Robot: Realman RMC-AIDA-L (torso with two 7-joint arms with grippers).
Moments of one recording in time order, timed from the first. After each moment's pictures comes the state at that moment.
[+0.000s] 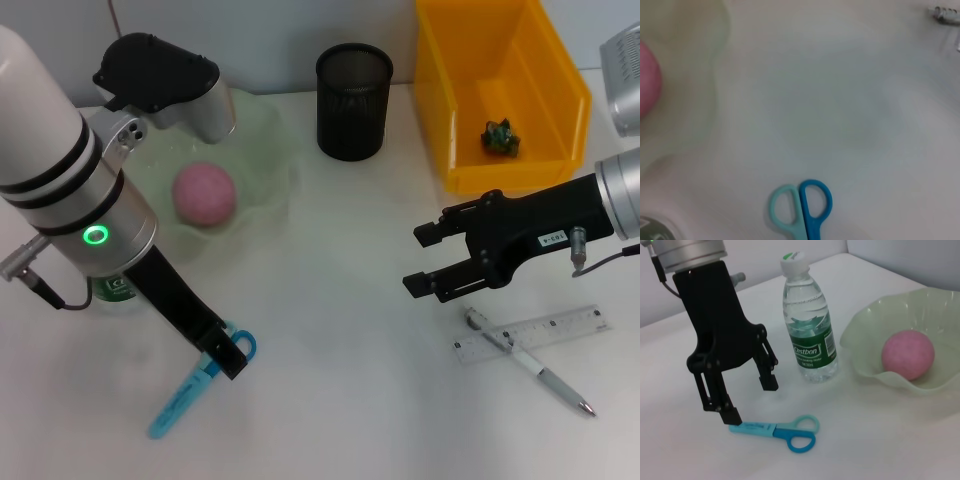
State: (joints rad) left arm -0.83 -2.08 1.47 1.23 2.55 1.78 -2.75; right arm 0.57 2.03 -0.96 -0.98 -2.13 -1.61 1.74
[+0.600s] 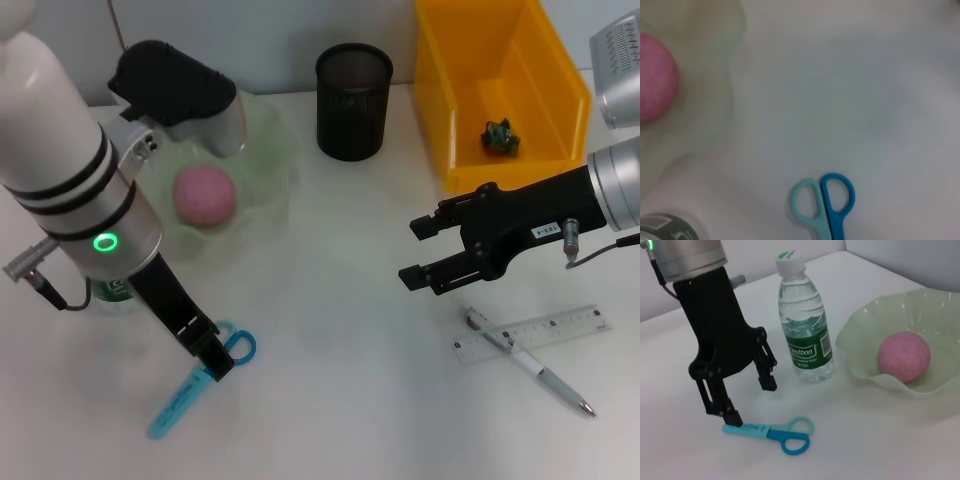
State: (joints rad) left arm -0.84 -2.08 1.54 1.21 2.59 1.75 -2.76; right arm 0.59 2.03 -0.96 -0.97 -2.14 -1.59 1.75
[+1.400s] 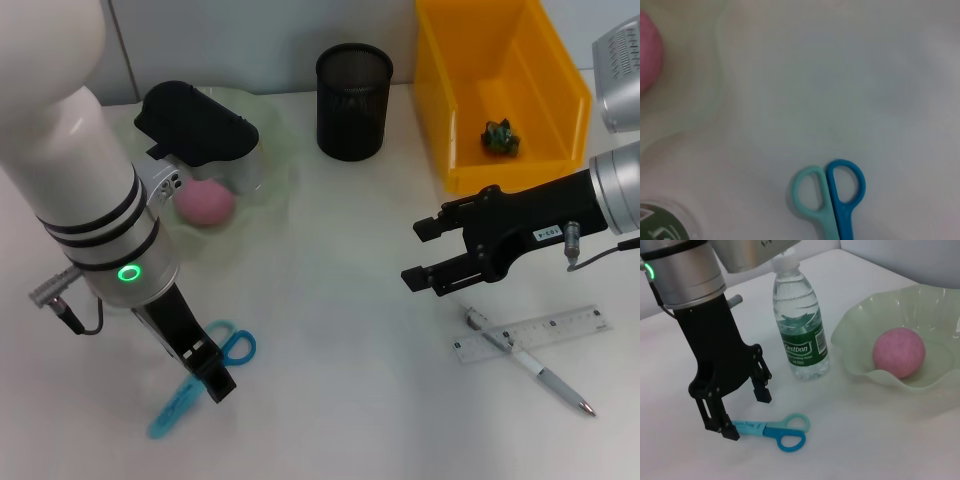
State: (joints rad) left arm -0.85 -2.08 1.66 1.13 2.59 1.67 -2.82; right arm 0.58 2.03 -0.96 -0.96 -2.14 -1.58 1.74
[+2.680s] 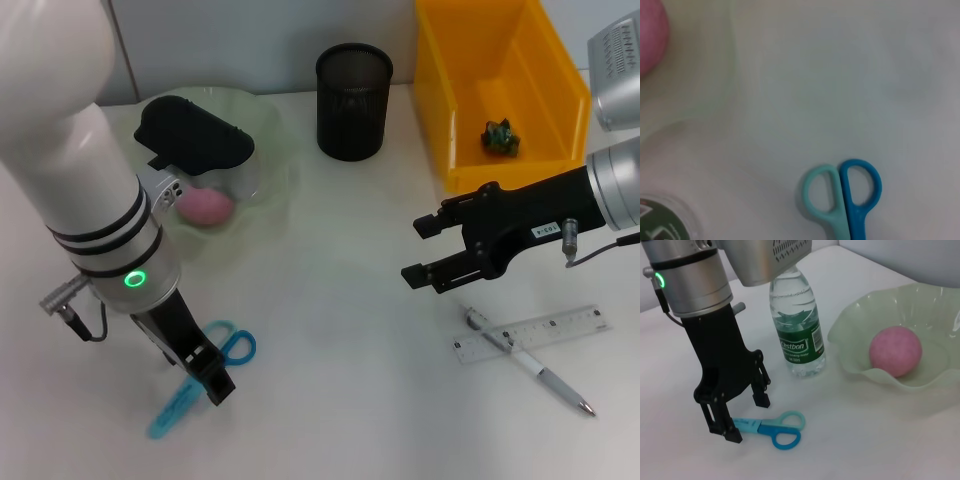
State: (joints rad) left arm -0.88 -2.08 1.66 1.02 2.57 1.60 -2.83; right arm 0.59 2.03 -0.97 -0.97 -2.16 -1.57 1.74
